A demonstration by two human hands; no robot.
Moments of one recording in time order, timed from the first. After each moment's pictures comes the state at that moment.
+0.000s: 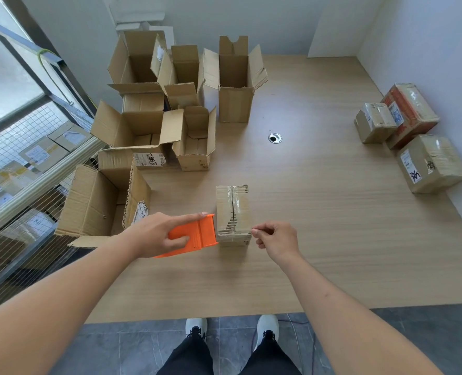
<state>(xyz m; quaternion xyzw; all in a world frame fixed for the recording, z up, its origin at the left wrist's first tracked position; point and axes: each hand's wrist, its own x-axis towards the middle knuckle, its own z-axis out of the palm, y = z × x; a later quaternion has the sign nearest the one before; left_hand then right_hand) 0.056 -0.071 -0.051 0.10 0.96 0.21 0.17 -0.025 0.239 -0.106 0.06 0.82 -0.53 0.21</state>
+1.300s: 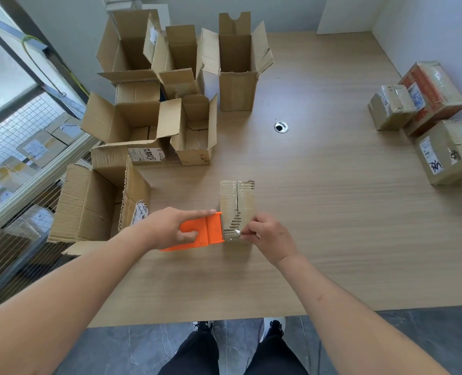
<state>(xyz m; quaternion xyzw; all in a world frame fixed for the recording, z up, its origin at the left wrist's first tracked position) 0.016 -0.060 -0.064 0.01 0.94 0.20 0.27 -0.040 0.225 -0.143 -0.29 0.90 -0.32 0.08</state>
